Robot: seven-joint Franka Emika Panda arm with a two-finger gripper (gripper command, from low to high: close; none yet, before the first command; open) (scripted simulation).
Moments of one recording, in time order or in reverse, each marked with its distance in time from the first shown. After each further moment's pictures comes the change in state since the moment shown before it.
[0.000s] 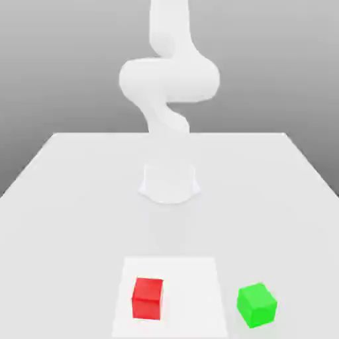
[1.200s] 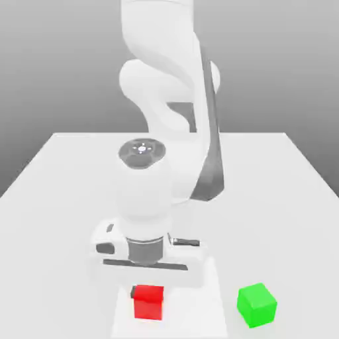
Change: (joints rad) arm -0.048 1.006 -0.026 -0.244 0.033 0.528 -0.025
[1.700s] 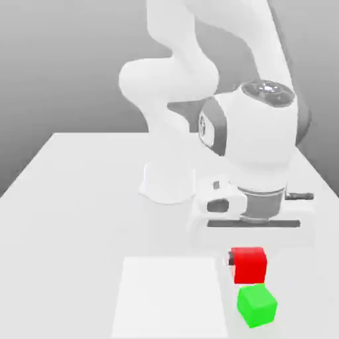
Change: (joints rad) arm 0.260 -0.145 0.159 0.070 -0.073 -0.216 0.381
